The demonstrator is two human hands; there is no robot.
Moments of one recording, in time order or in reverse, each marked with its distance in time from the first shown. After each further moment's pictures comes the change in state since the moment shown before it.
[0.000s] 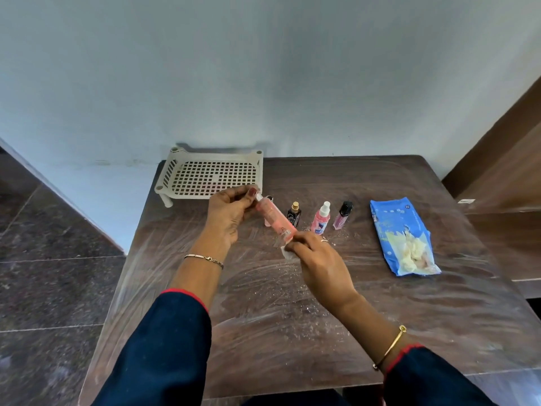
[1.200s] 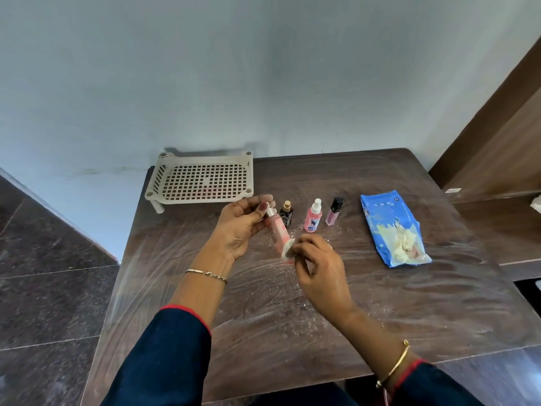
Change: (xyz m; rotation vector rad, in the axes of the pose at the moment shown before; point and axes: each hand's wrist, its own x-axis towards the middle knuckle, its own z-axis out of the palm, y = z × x) left_hand -0.026 -0.010 0.014 -0.020 -0.253 -0.071; right_hand -0.015 -0.021 -0.014 0.285 0.198 0.252
